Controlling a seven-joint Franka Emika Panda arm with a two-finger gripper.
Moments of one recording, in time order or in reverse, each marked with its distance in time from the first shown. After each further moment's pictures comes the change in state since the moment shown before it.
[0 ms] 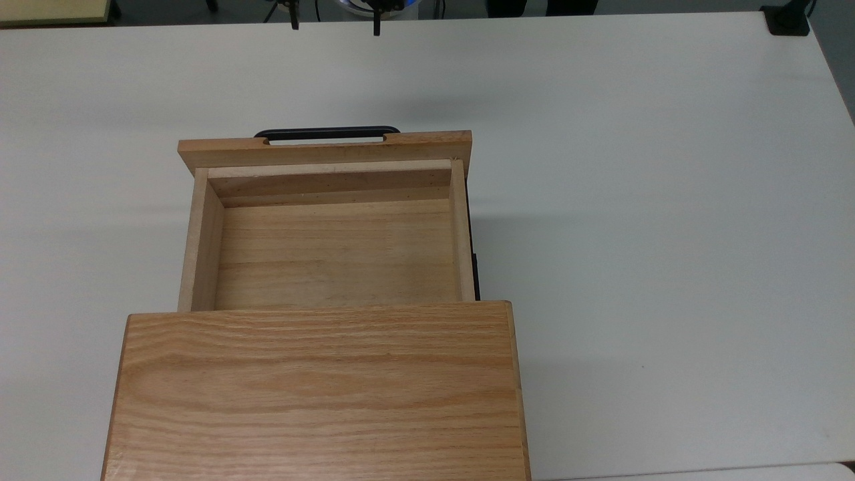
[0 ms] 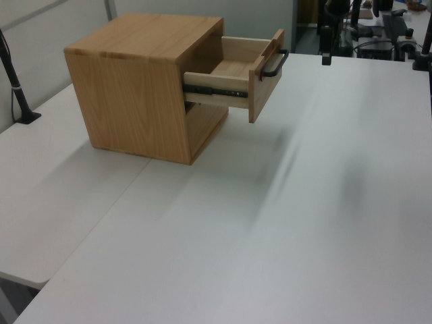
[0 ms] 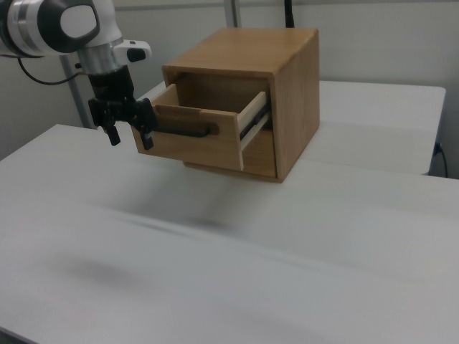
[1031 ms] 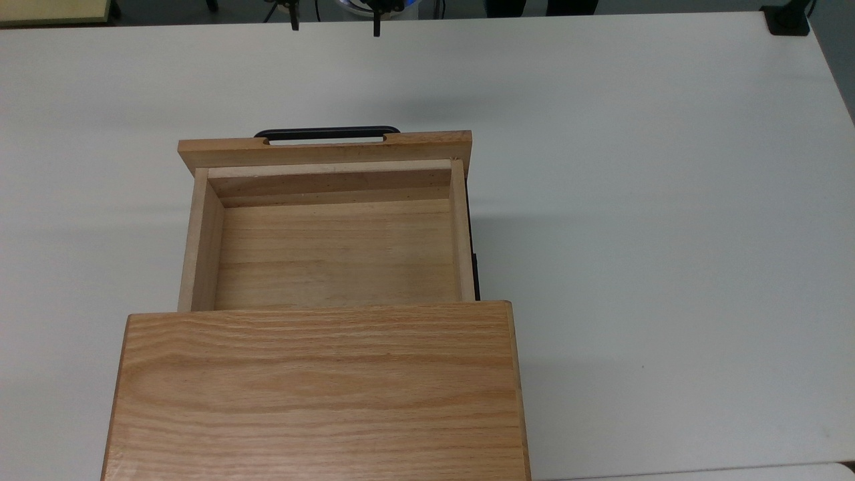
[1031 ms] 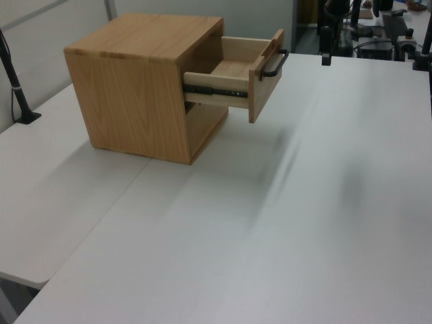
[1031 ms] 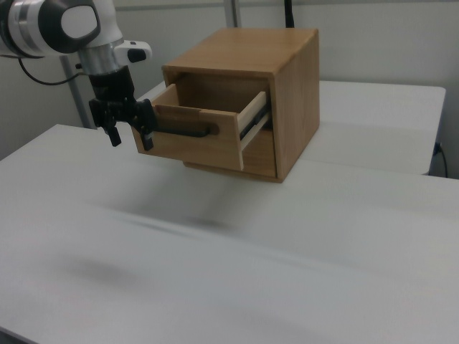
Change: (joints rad) arm 0.000 0.003 0.000 0.001 0.000 0.000 0.000
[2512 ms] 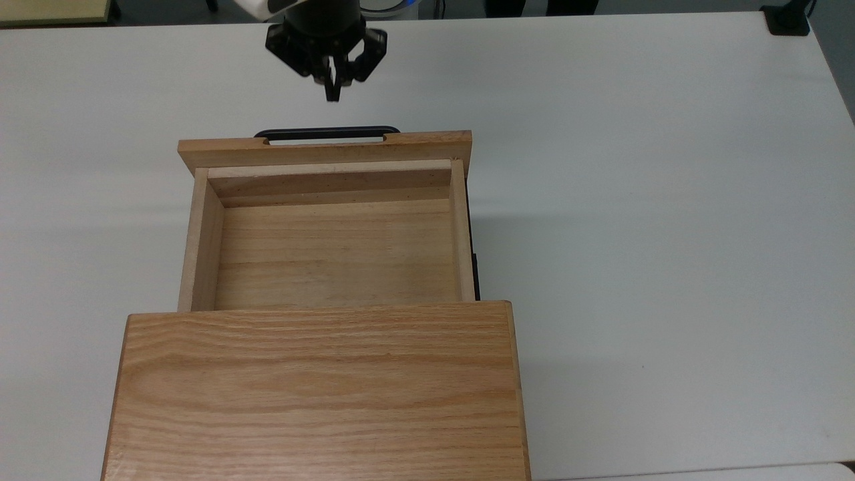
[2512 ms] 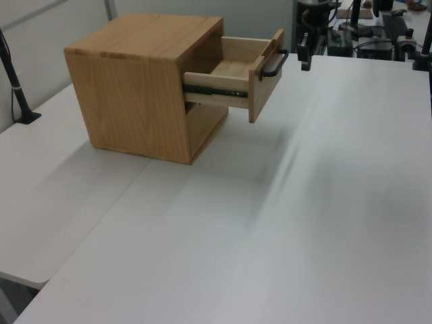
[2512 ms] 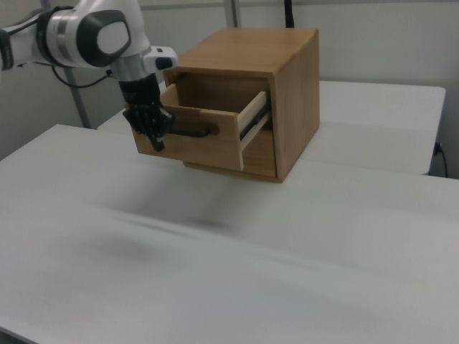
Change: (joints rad) arm -0.026 0.141 -0.003 0.079 0.045 0.139 -0.008
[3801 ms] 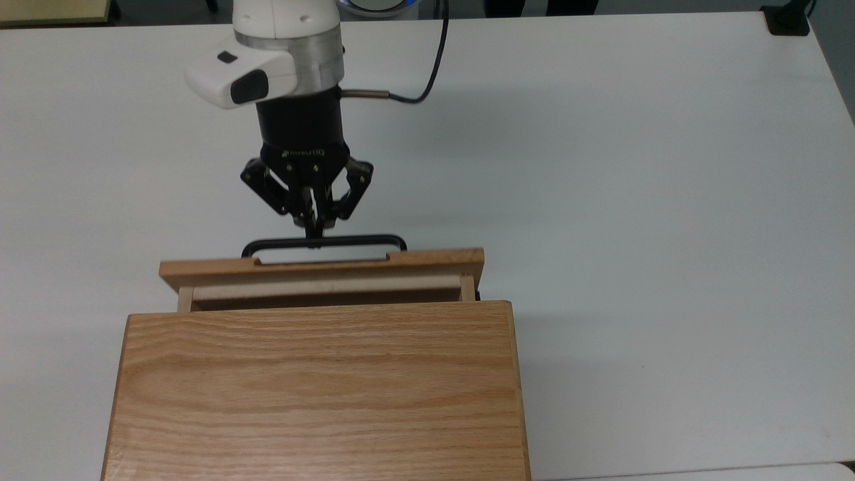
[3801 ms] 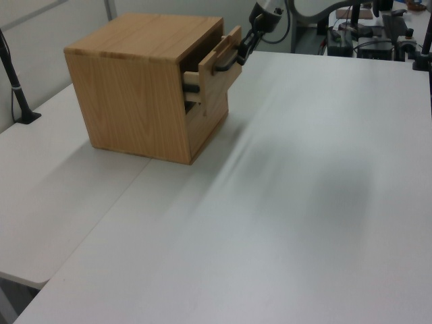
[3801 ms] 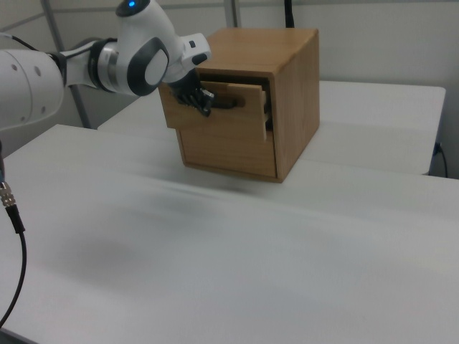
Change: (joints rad) arm -0.020 0.261 0.005 0.149 0.038 0.603 0.000
